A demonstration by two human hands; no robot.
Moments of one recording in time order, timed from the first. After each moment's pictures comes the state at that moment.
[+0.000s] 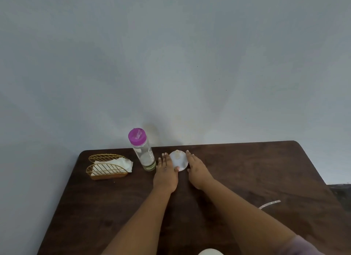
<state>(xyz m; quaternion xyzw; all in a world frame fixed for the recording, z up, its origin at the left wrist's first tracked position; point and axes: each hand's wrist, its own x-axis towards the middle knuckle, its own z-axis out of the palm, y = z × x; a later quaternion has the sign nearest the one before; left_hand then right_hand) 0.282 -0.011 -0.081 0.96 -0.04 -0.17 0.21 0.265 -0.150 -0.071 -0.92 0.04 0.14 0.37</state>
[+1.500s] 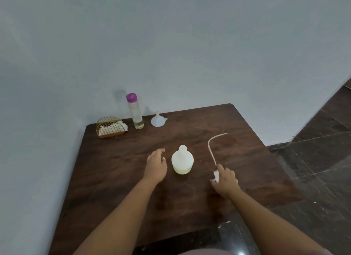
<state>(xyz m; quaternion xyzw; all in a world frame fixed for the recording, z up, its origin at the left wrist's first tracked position) -0.006 0.046 0.016 0.92 -0.08 -0.09 0.37 -0.127 -0.187 -0.031 -0.94 0.26 0.08 0.23</state>
